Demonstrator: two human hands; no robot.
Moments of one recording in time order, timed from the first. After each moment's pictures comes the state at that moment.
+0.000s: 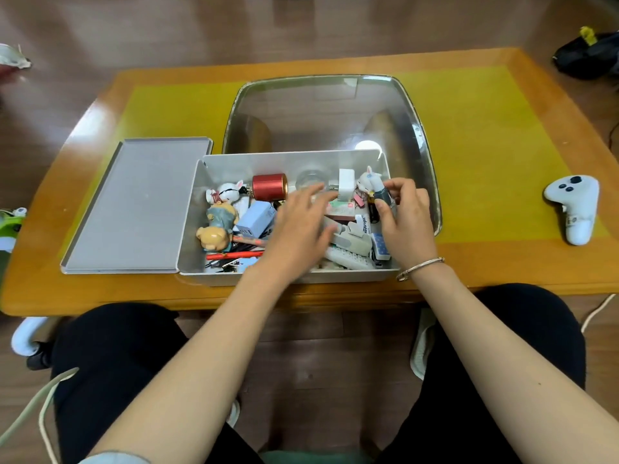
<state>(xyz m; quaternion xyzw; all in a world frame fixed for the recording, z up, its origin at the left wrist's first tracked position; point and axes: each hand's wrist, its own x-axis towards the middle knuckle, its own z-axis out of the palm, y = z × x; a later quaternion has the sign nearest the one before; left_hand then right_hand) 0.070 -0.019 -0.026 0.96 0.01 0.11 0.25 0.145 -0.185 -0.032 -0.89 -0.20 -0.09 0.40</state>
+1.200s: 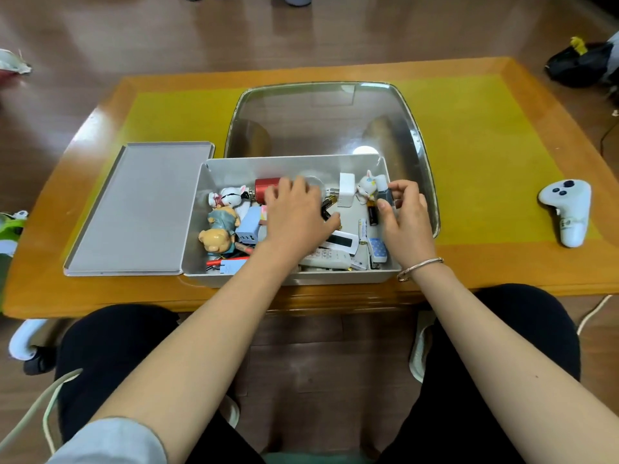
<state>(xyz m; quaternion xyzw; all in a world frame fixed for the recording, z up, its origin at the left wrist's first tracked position) 0.098 -0.014 -0.017 0.99 0.11 0.07 0.04 0.149 -0.185 -0.038 -0.88 -0.17 -0.09 0.43</state>
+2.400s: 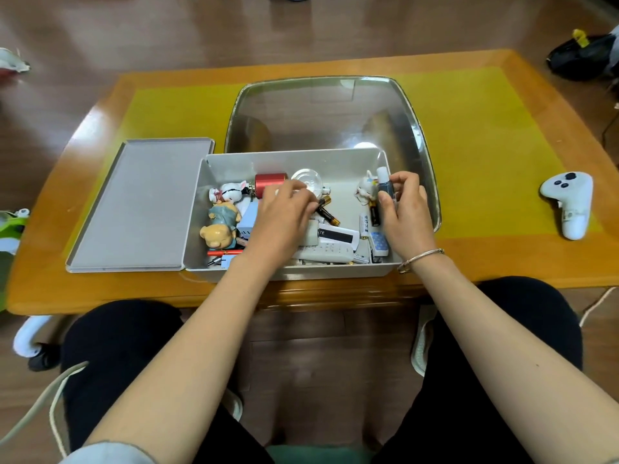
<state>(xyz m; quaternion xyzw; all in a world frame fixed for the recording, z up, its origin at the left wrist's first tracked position) 0.070 0.009 -0.029 0.96 0.04 0.13 0.23 0.151 -0.183 -0.038 -0.89 -0.16 -0.09 0.42</state>
